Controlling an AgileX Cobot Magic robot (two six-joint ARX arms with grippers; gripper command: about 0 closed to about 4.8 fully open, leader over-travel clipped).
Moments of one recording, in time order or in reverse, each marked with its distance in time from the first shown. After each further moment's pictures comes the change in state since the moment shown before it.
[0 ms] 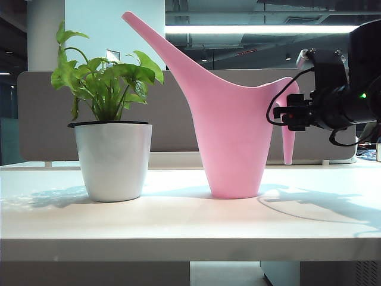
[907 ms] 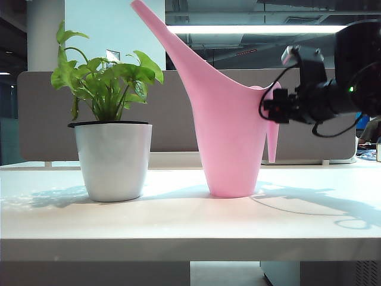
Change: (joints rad) left arm 0.000 0.000 0.000 0.000 0.000 0.000; right arm -0.023 0.063 0.173 -0.126 -0.212 0.000
